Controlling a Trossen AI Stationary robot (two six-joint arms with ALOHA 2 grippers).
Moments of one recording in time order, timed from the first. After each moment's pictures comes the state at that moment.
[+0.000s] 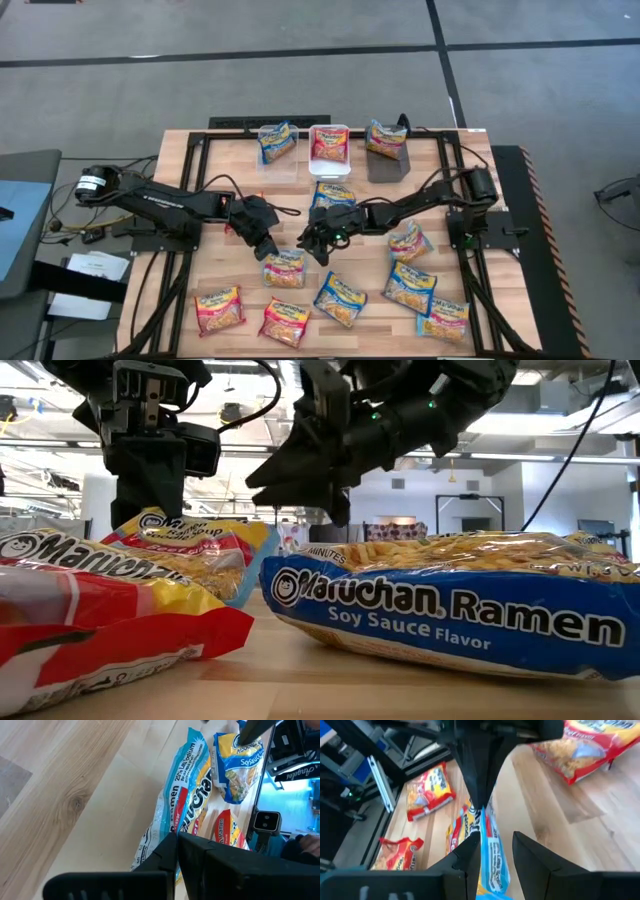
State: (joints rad) left arm -0.03 1.26 0.57 -0.06 0.34 -0.83; right arm 0.08 1.92 1.08 0.42 -0.09 0.47
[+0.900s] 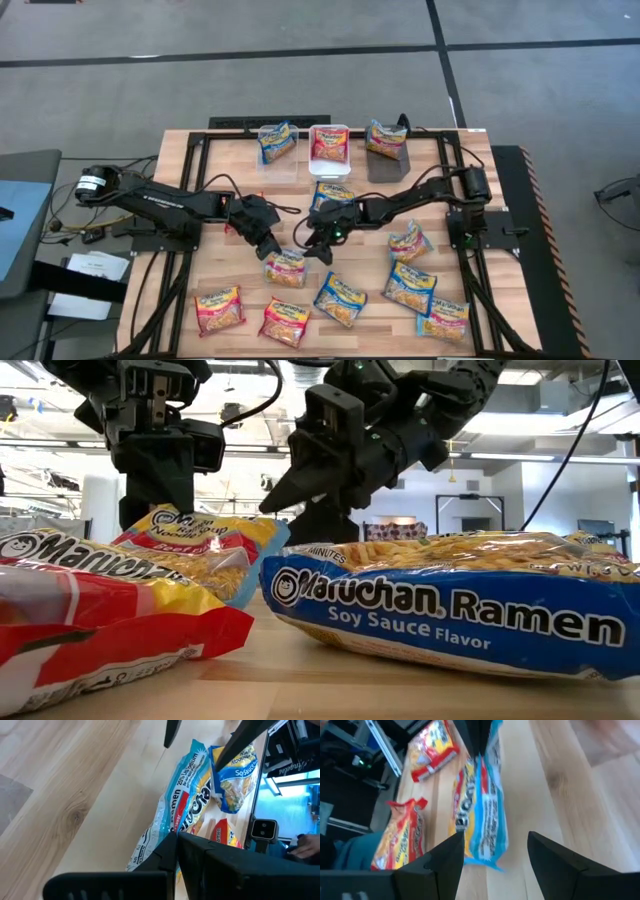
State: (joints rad) left arm -0.03 1.26 0.57 -0.02 0.31 -0.82; right arm 0.04 1.95 1.12 0.24 -0.32 0.52
